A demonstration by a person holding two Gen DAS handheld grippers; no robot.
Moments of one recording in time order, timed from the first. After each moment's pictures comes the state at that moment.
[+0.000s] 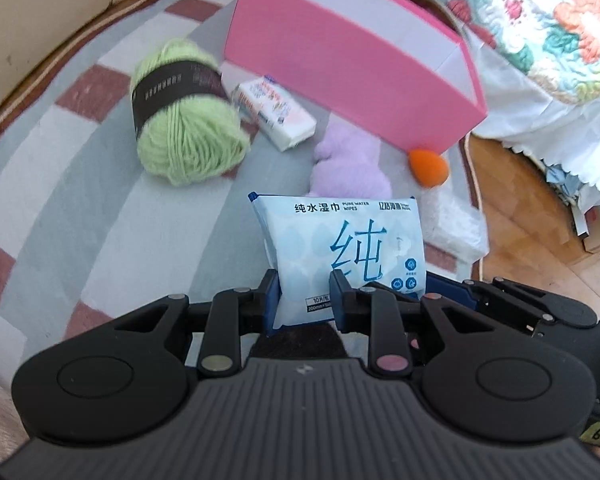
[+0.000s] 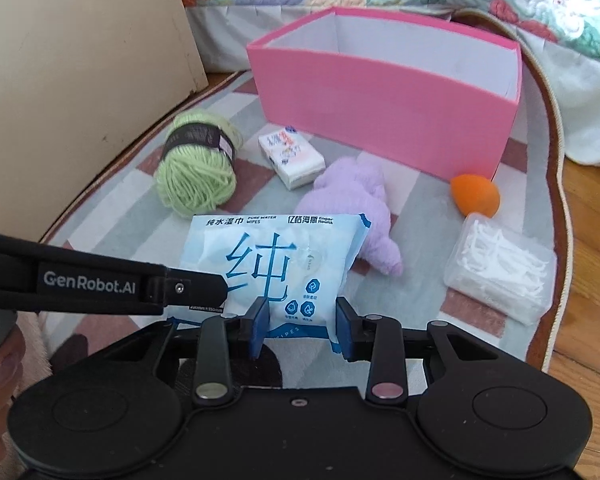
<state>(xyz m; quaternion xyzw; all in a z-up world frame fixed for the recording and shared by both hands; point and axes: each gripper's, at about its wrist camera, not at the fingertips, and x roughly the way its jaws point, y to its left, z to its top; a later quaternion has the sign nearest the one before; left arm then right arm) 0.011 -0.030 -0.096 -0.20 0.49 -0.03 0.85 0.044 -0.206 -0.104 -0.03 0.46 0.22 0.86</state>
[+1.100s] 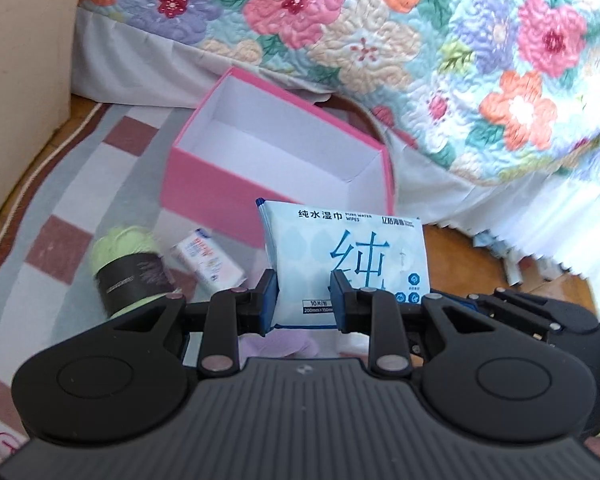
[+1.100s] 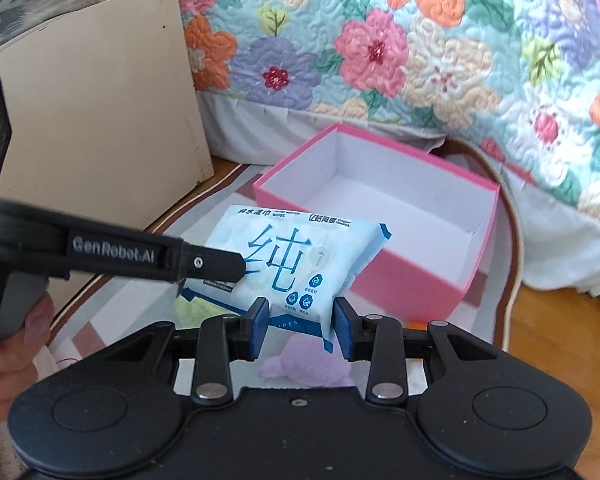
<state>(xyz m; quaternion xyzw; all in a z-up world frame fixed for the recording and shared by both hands) 0.082 -0.001 0.022 -0.23 0.42 -0.12 0.87 0.089 -0.198 0.026 -0.07 0.40 0.22 0.89</state>
